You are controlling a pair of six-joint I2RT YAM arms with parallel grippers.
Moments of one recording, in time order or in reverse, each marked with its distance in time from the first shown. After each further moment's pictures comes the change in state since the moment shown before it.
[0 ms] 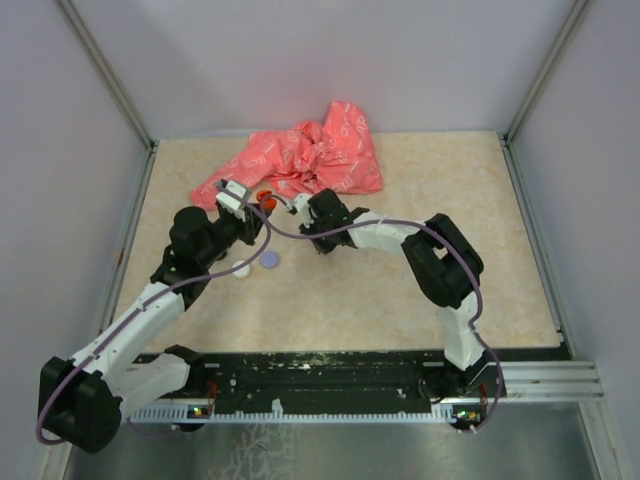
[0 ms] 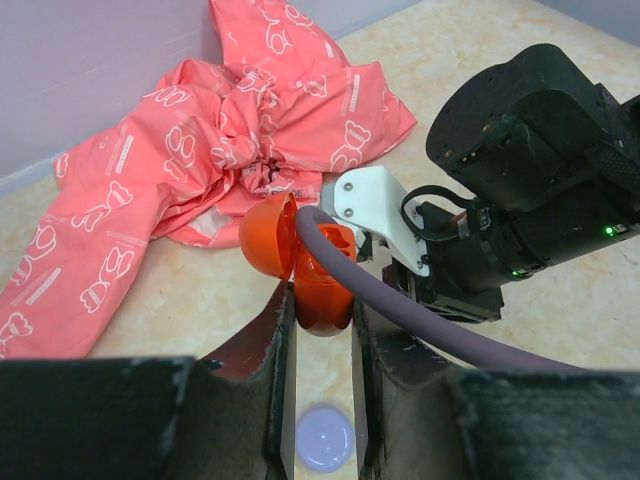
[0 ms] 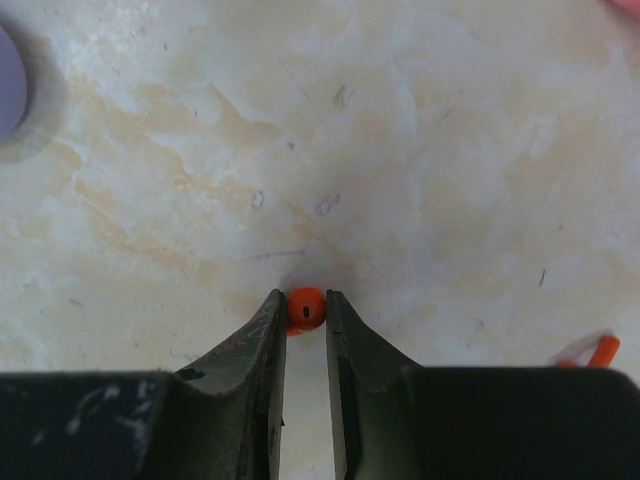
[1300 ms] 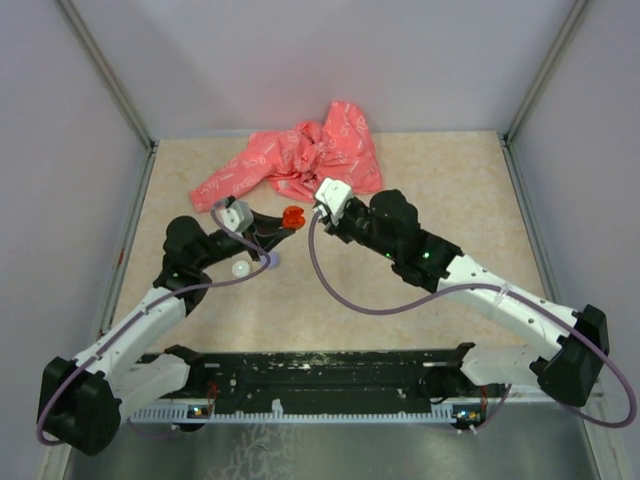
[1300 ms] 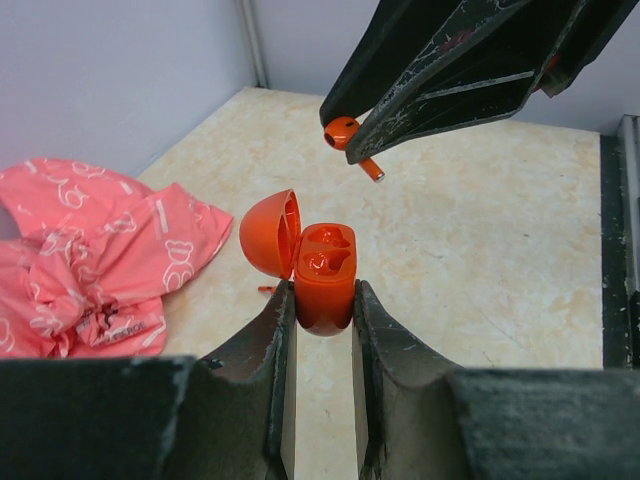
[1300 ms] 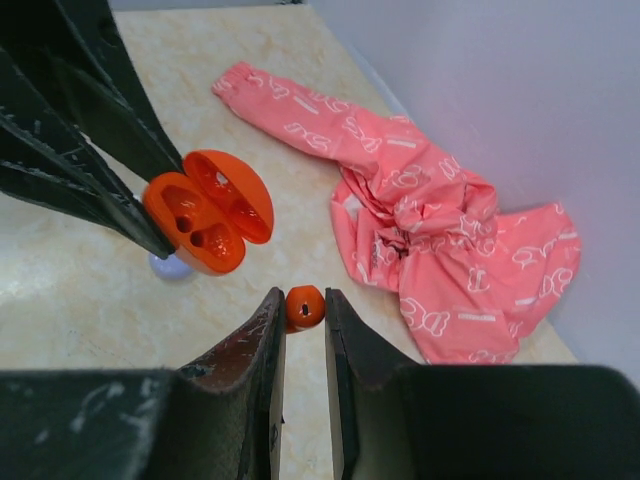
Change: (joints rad) left arm 0.000 -0.010 -0.067 0.259 0.498 -0.036; right arm 0.132 -0.829 -0.282 0.154 0.066 -0.194
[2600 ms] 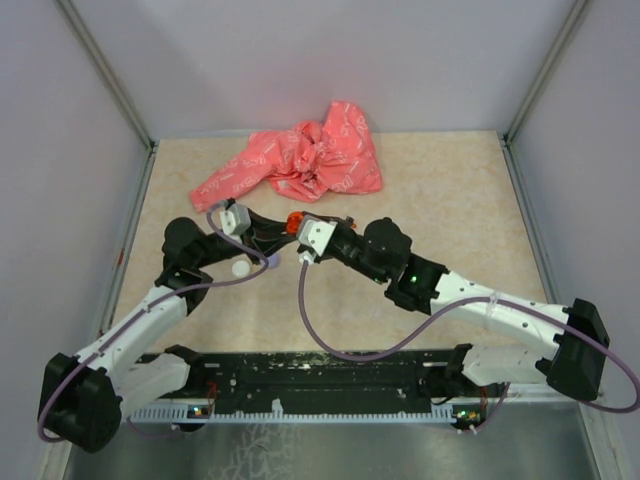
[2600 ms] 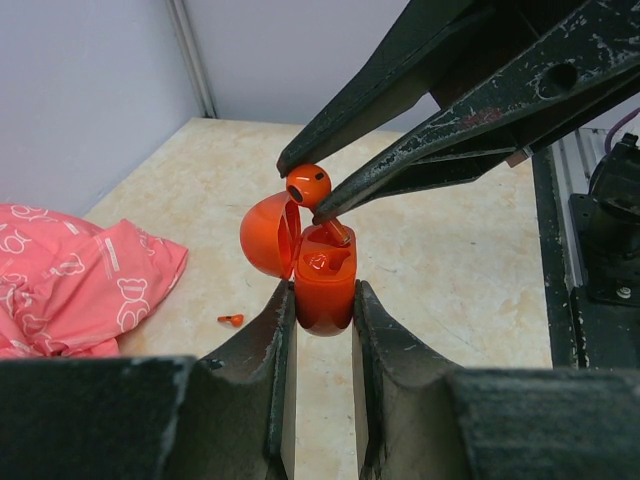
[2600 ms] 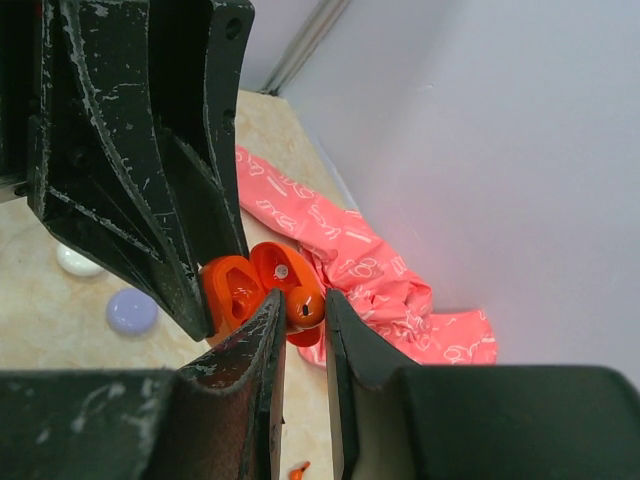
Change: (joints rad) left arm 0.000 0.013 -0.009 0.108 0.136 -0.069; right arm 0.172 -0.038 -0.158 0.330 0.061 -0.268
